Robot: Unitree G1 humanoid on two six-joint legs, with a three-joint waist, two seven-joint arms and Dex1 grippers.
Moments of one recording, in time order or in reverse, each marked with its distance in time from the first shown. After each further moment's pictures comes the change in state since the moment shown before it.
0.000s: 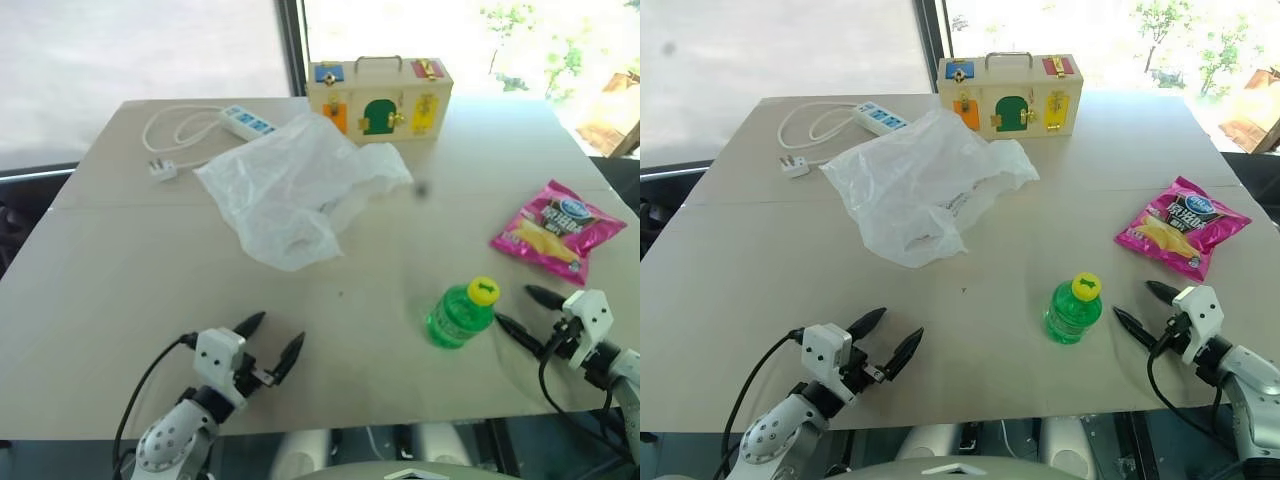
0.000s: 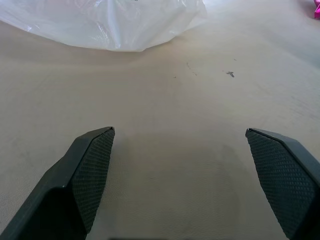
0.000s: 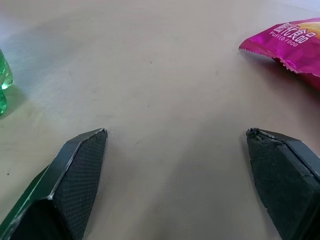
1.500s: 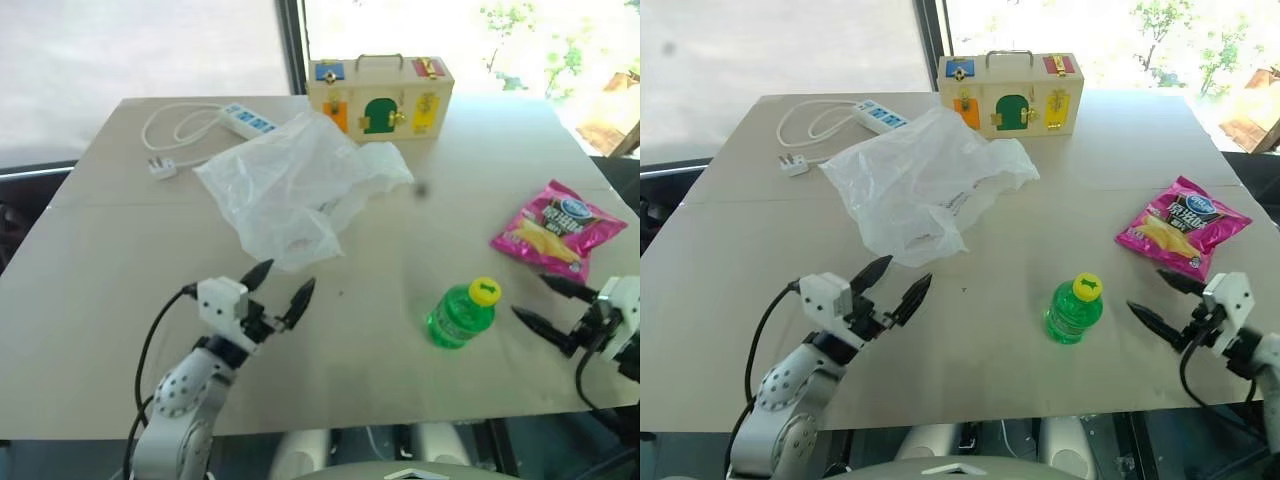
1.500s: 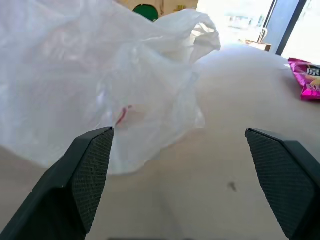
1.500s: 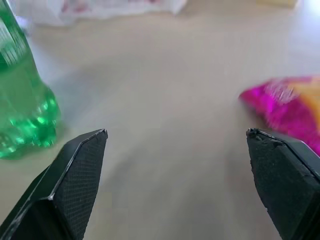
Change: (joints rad) left arm -0.285 -0.053 -0.011 -0.081 -0.078 0.152 0.098; right arm -0.024 -0.141 -0.091 -0.070 0.205 0.090 0.186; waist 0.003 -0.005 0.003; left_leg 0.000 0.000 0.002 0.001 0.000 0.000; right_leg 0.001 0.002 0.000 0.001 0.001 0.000
